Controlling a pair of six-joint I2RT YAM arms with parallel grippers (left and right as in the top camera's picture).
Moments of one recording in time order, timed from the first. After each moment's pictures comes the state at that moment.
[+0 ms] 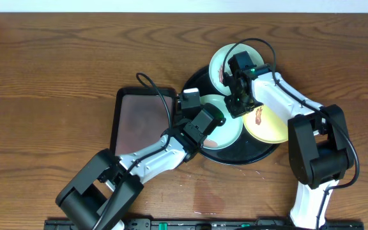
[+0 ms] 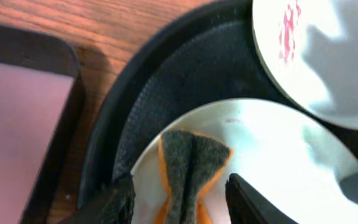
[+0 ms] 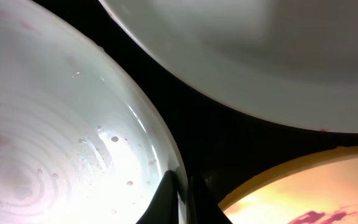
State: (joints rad) left arm -0.79 1.73 0.86 -0.01 -0.49 -0.78; right arm 0.35 2.05 1.41 -0.84 -0.02 -0.04
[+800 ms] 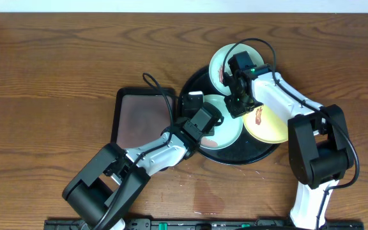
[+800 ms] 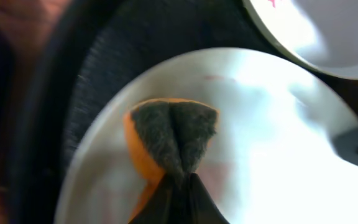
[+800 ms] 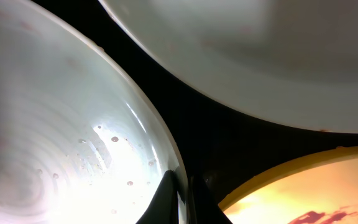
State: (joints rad) left arm -0.76 1.78 0.86 0.02 -0.27 -0.77; right arm 0.35 2.05 1.41 -0.84 -0.02 -0.04
